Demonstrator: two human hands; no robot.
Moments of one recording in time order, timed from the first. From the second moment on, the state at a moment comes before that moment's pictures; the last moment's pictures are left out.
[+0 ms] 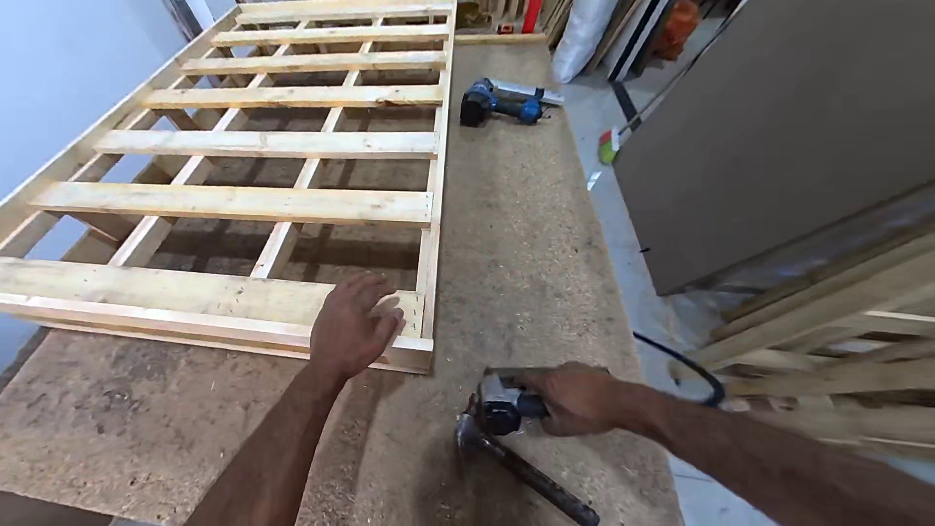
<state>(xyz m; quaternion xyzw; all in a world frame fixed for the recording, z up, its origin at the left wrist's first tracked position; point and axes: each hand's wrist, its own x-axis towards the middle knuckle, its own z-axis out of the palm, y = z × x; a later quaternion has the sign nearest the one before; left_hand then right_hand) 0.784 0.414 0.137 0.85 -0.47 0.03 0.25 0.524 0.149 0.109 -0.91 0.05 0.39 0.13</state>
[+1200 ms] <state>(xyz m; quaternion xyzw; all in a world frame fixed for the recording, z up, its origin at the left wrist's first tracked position) 0.666 0.437 0.058 0.52 -0.12 -0.57 0.63 0.535 0.309 0.123 -0.95 0.17 0.26 0.10</state>
